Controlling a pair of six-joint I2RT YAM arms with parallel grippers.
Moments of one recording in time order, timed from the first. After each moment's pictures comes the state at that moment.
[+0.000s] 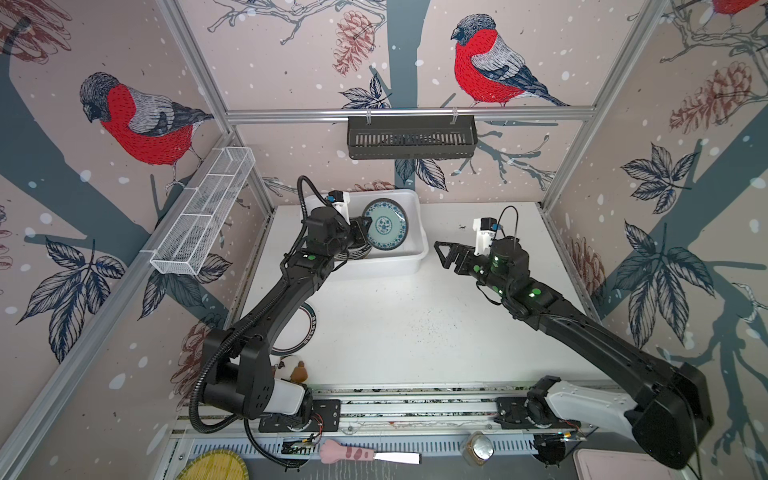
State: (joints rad) left arm -0.24 1.43 1.11 0.02 0.30 -0.51; right arm 0.60 1.12 0.86 0.01 -0.04 0.62
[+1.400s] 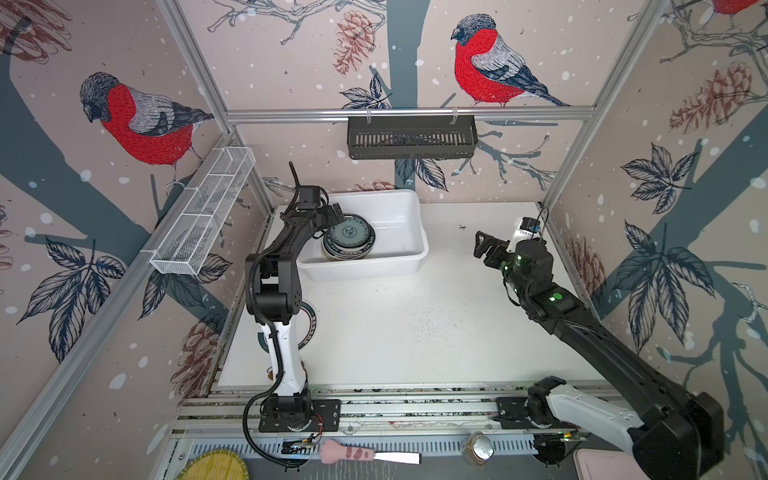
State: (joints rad) left arm -0.01 2.09 1.76 -0.42 0.10 -0.38; right arm 0.43 1.04 0.82 -0.05 0.26 0.50
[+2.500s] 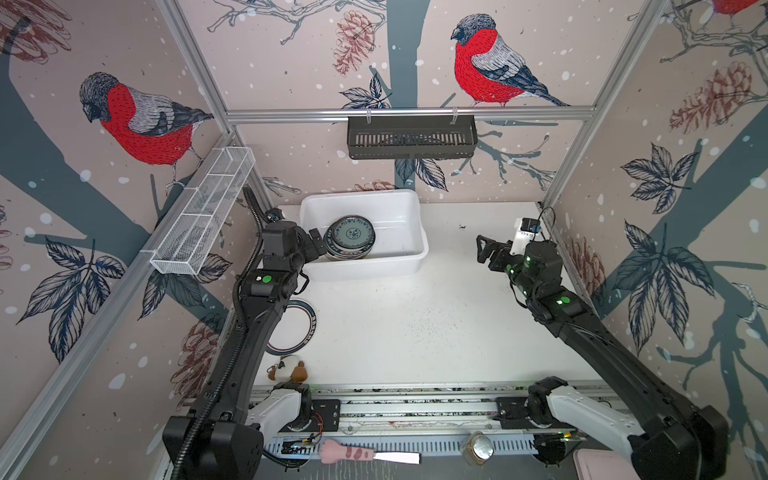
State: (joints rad) left arm -0.07 1.08 1.08 -0.52 -0.17 -0.41; right arm 0.36 0.99 0.80 -0.06 0.11 0.39
